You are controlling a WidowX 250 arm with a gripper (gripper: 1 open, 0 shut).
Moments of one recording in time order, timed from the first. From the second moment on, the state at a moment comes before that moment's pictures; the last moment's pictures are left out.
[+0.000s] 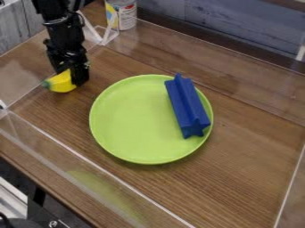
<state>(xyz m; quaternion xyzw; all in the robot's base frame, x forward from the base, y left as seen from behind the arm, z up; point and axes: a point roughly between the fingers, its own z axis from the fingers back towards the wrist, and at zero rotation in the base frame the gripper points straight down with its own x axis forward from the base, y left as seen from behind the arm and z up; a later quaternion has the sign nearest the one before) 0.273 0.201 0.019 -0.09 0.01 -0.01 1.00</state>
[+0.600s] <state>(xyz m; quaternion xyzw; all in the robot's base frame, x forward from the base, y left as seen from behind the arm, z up) 0.274 0.186 0.025 -0.11 0.02 -0.01 0.99</state>
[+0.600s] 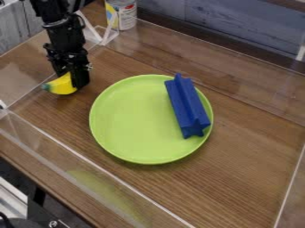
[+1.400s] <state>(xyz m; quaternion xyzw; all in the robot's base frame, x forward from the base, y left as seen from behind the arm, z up) 0.288 0.153 0.048 -0.12 0.02 -0.03 0.99</state>
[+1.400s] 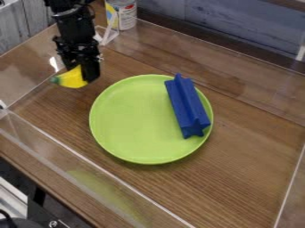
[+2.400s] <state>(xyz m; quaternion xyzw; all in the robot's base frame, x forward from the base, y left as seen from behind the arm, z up) 0.330 0.067 0.057 -0.12 -0.01 -0.13 0.98</state>
